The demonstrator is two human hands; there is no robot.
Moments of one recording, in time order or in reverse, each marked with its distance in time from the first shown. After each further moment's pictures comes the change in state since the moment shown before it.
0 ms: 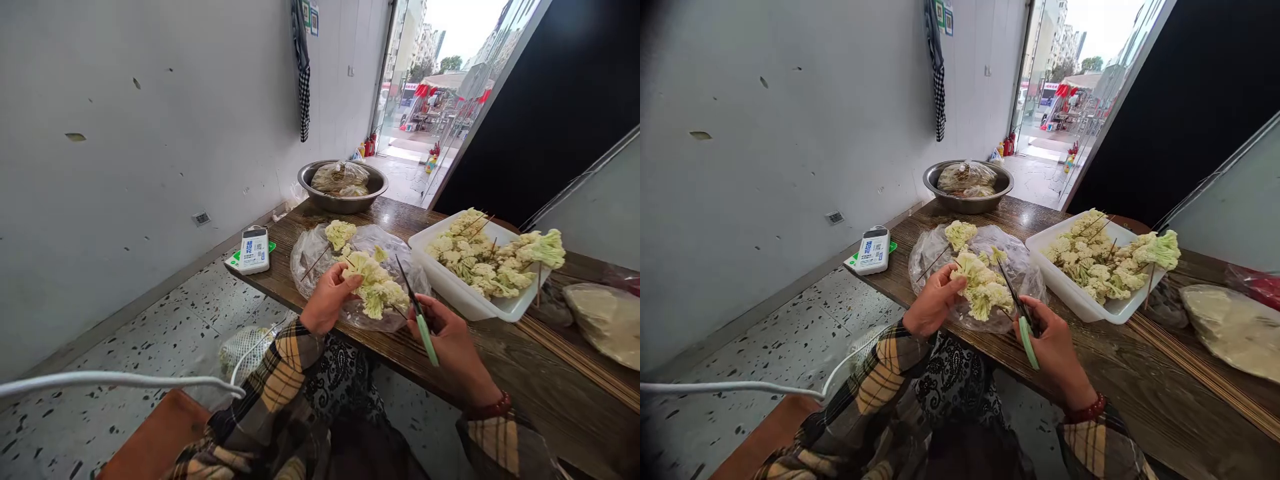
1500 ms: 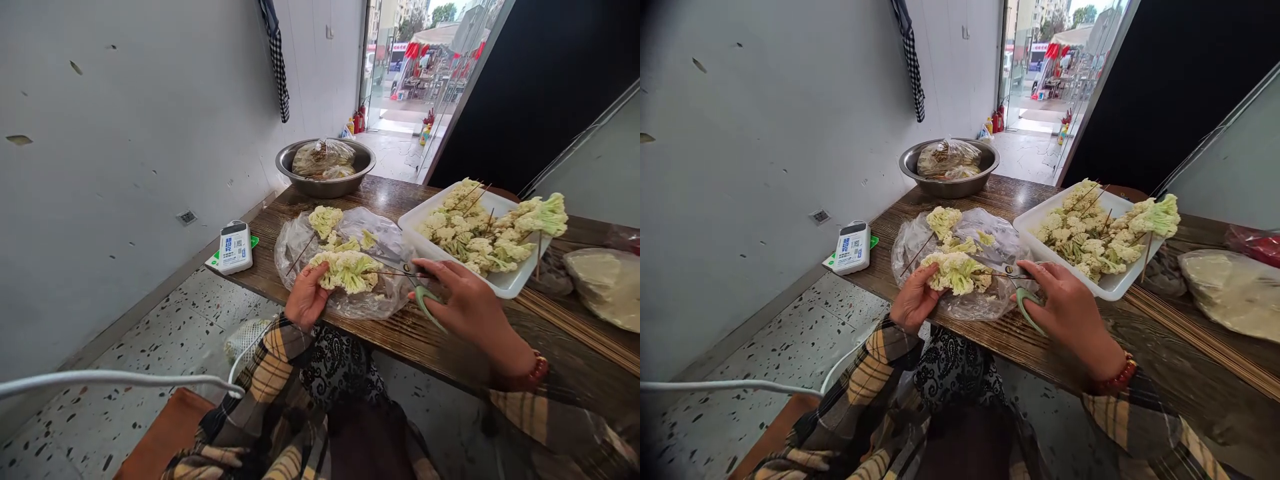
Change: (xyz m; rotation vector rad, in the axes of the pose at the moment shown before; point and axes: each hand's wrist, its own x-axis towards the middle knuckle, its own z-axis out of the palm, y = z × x) left_hand 0.022 -0.023 -0.024 -0.181 0.226 -0.099; right_hand 0.030 -0.016 -0.049 -0.643 0.006 -0.488
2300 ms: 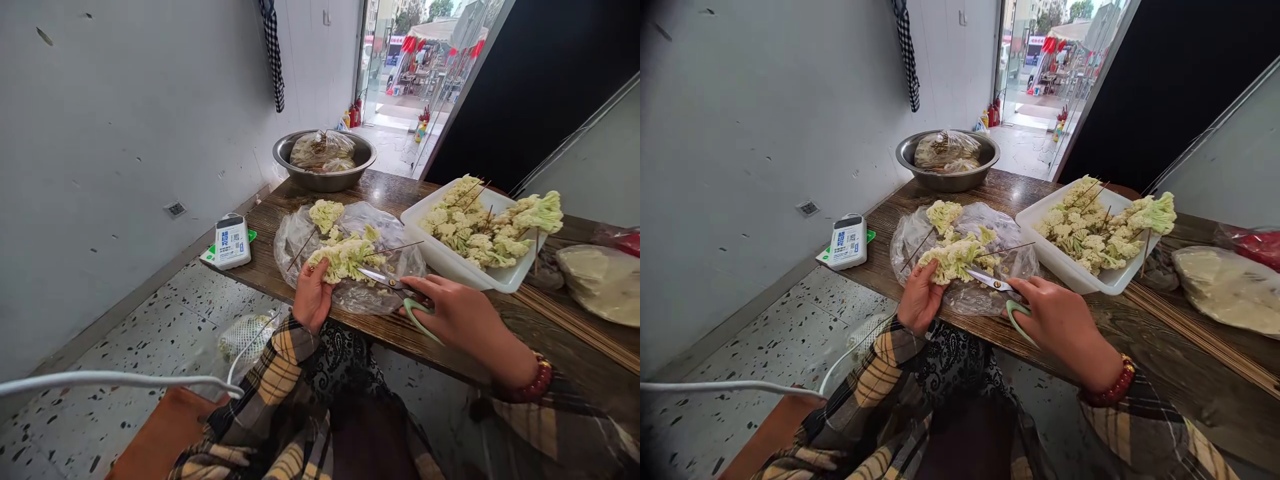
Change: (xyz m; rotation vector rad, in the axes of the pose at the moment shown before) left_hand -0.003 -0.015 0.005 -0.154 0.087 0.148; right_hand -0.005 -0.036 -0.001 -0.364 -0.358 0.063
